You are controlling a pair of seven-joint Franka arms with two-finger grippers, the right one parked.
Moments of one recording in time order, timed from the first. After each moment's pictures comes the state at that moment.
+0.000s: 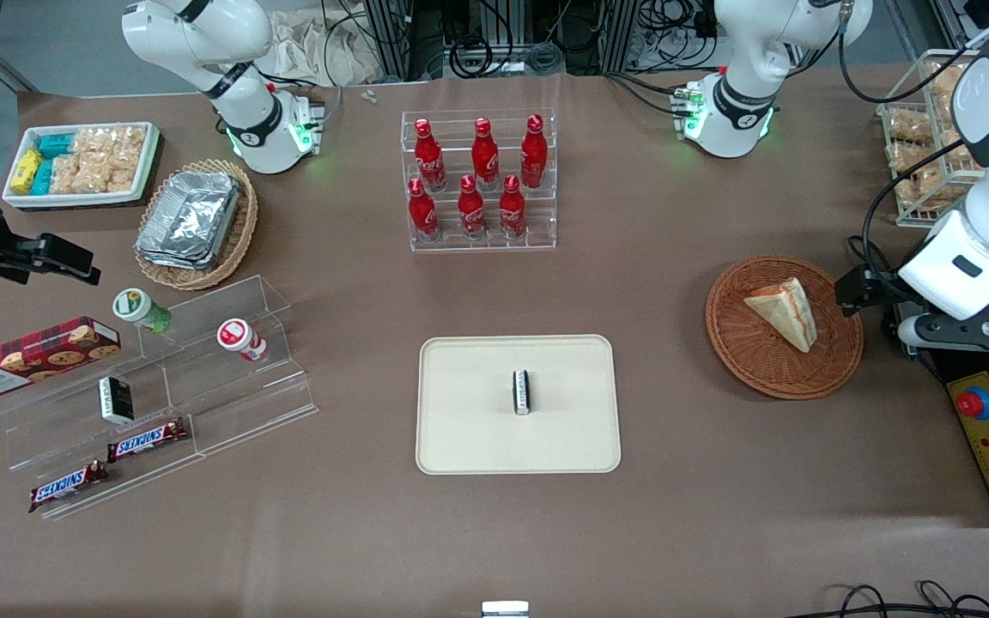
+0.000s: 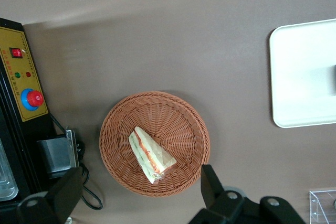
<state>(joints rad) -0.36 0.18 0.27 -1.45 0.03 1.63 0.03</state>
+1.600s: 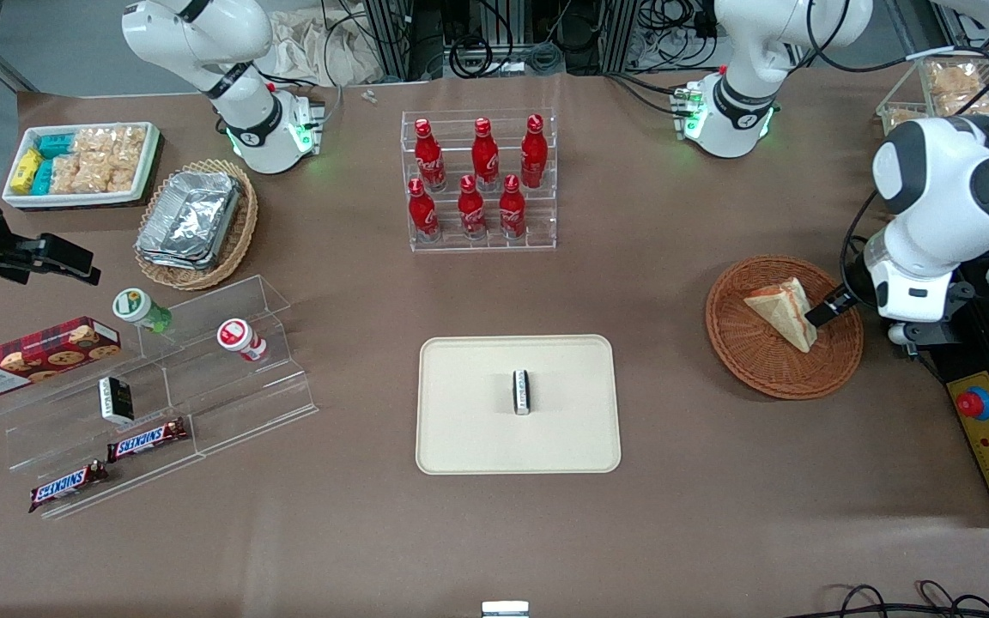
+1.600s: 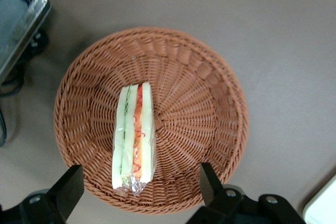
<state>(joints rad) -0.35 -0.01 0.37 -2.25 0.02 2.21 -0.64</state>
